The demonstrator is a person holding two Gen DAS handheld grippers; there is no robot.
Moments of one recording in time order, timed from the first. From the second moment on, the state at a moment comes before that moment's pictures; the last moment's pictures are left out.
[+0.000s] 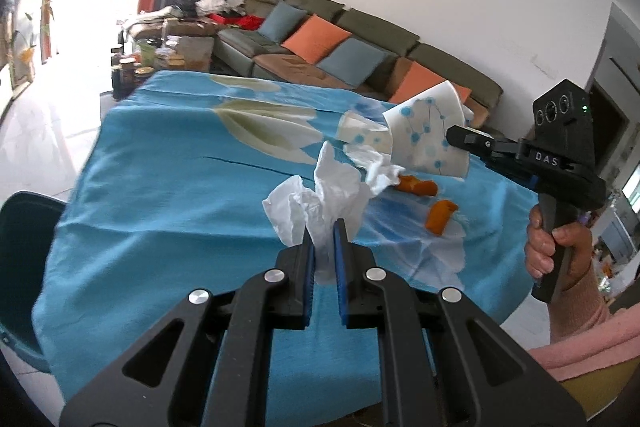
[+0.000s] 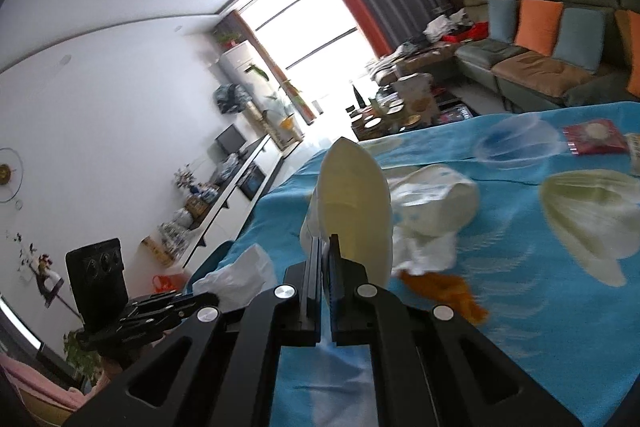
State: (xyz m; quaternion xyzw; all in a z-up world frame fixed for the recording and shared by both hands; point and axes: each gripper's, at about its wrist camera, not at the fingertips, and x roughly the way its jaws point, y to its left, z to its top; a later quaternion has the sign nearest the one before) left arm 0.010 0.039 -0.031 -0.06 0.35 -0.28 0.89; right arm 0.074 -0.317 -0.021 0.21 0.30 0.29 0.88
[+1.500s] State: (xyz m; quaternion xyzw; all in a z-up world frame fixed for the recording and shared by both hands) left arm -0.028 0.134 -0.017 -0.10 0.33 -0.15 0.93; right arm 0.104 -0.173 -0.025 0.15 0.35 0.42 0.82
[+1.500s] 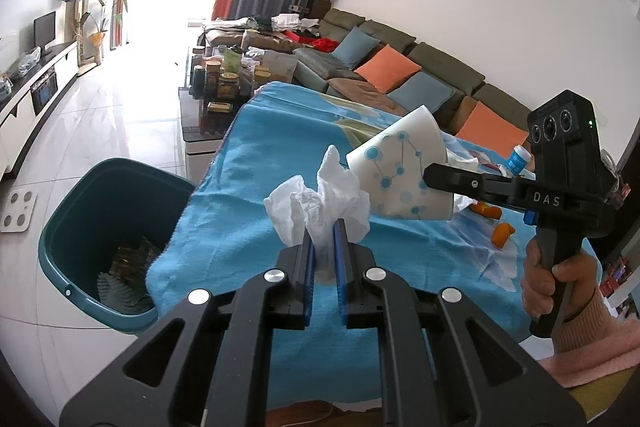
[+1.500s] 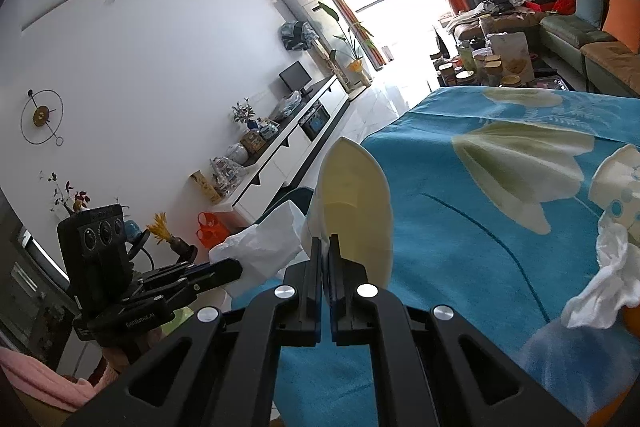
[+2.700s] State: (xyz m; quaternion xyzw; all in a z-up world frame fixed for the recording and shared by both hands) left arm -0.042 0.166 -0.013 -0.11 0.32 -0.09 0.94; right arm 0.116 -0.117 -0.019 0.12 0.37 0.46 0.80
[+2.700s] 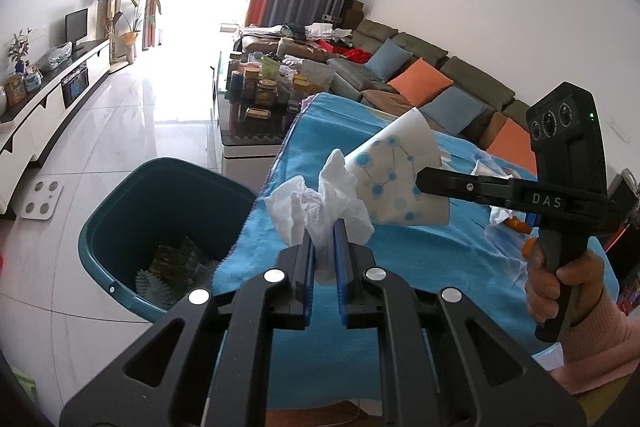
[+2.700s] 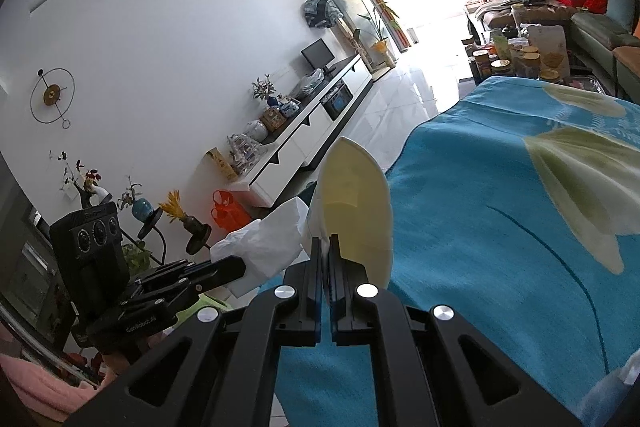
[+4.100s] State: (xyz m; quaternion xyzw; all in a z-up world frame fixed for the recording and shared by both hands) left arm -0.029 0.195 -0.023 -0.12 0.33 -0.02 0.94; right arm 0.134 -0.028 -0.018 0.07 0.39 0.49 0.78
